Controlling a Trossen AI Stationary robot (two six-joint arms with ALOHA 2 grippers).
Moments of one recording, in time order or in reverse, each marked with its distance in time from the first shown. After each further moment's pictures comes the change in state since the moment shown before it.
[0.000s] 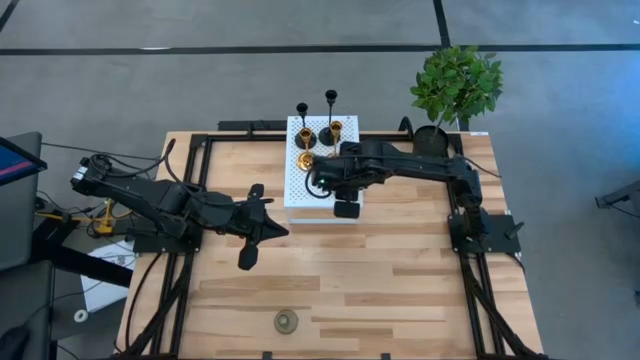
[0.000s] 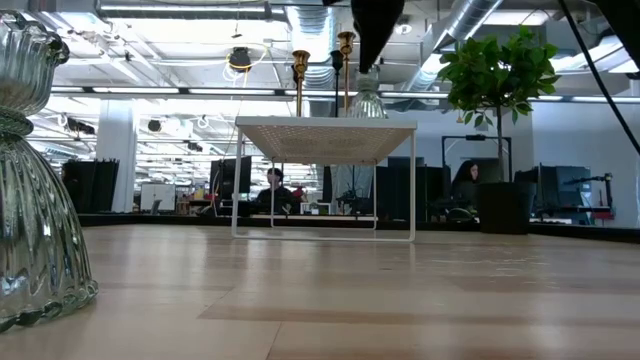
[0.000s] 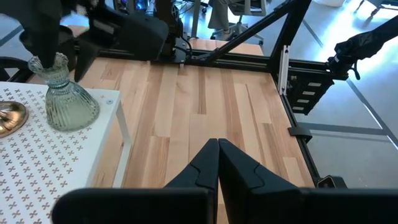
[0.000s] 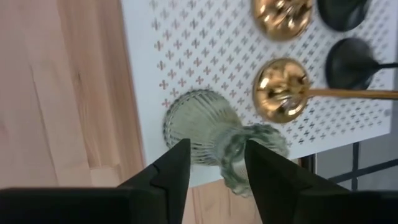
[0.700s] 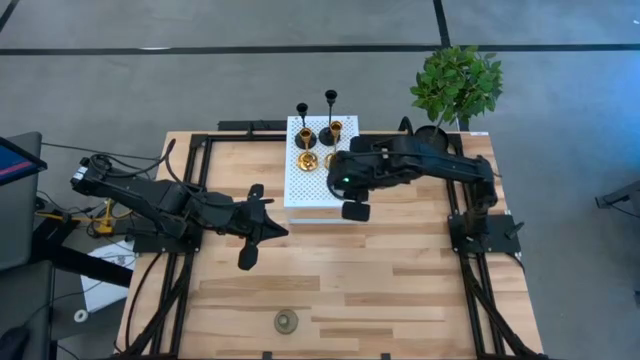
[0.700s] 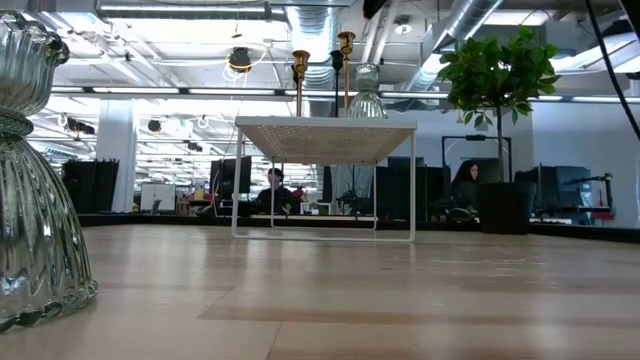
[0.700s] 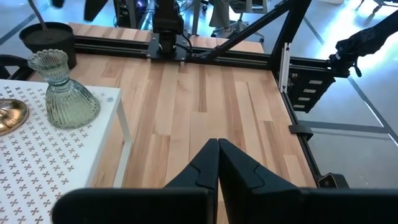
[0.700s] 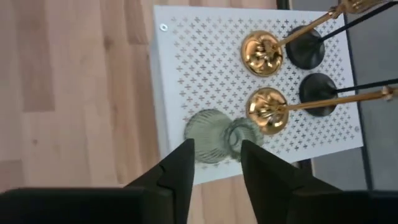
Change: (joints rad) left arm 0.000 0.000 0.000 -0.009 0.000 0.000; right arm 0.081 -0.102 0.098 -0.007 0.003 0.046
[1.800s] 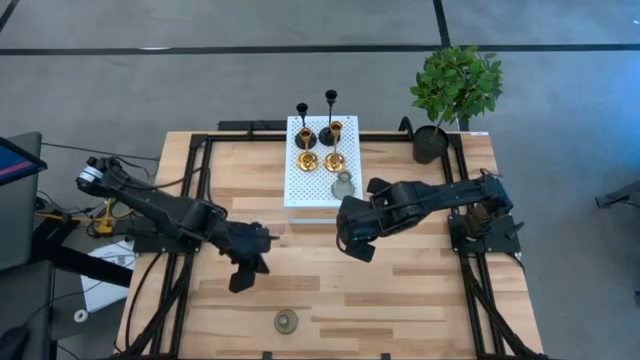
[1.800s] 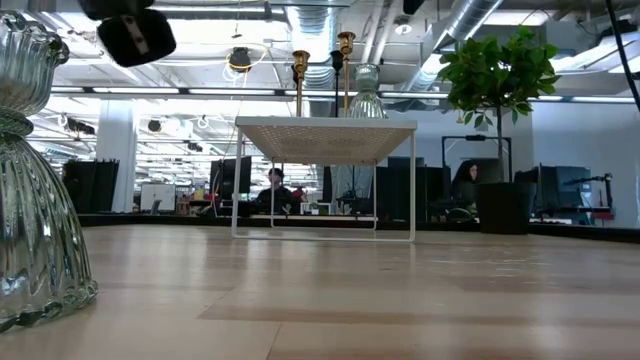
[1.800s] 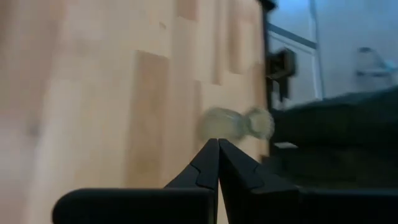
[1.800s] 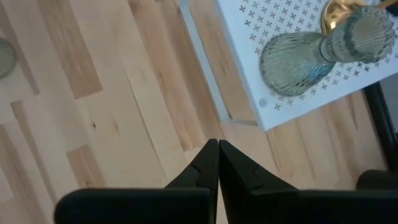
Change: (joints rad) left arm -0.050 0.081 -0.165 -0.151 0.376 -0.338; right arm 0.225 -0.065 -0.267 -0.002 0.028 0.521
